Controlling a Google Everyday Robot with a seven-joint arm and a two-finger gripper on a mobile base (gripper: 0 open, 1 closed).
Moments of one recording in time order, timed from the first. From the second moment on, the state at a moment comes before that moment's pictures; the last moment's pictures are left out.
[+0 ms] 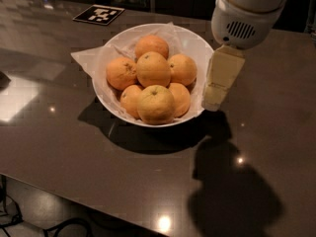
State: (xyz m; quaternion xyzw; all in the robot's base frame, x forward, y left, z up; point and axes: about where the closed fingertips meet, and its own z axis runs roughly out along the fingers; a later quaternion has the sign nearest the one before) arm 0.480 -0.119 0.982 -0.57 0.81 -0.08 0.13
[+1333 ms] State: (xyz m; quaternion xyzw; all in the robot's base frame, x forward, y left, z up) arm 0.504 -0.077 0.988 -0.56 0.81 -0.07 0.14
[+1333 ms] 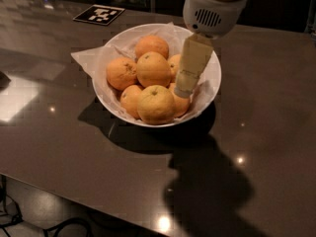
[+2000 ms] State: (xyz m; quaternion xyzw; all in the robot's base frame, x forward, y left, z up) arm 0.512 -0.066 0.990 -0.56 0.82 -0.06 0.15
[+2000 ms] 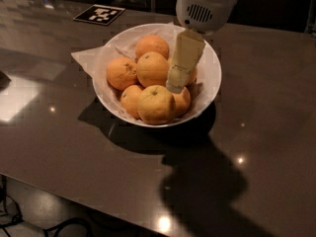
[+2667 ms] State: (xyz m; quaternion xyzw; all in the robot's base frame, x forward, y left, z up) arm 0.529 -0.042 0.985 -0.56 0.82 -0.04 0.14
